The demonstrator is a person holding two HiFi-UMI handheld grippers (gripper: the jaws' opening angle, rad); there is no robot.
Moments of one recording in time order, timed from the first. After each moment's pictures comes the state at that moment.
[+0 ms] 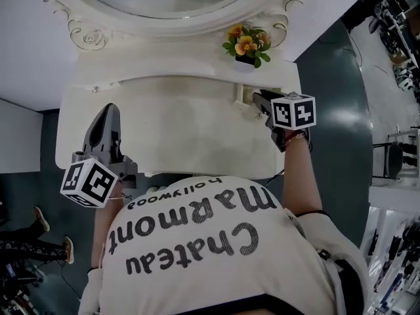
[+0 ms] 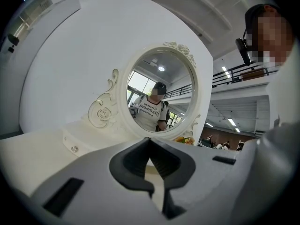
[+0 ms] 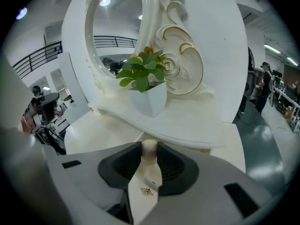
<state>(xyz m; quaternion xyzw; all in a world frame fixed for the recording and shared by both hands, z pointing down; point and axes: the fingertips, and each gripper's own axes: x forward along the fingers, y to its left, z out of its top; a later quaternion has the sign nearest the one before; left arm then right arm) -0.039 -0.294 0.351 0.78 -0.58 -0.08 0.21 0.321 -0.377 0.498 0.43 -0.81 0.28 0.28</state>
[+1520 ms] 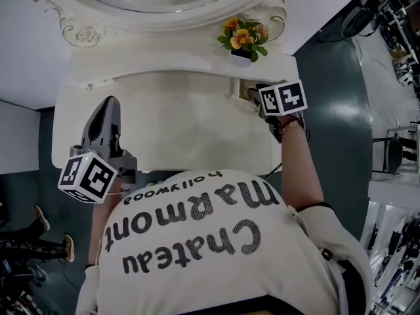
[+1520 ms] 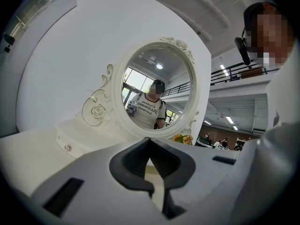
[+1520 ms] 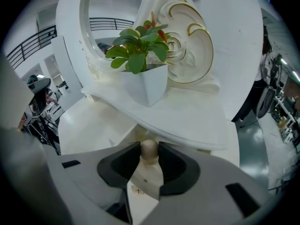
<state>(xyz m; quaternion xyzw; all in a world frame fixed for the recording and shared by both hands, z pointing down) -0.021 -0.306 0.354 0.79 -0.57 -0.07 0.21 0.321 -0.385 0.521 0.42 -0.78 0.28 0.37</state>
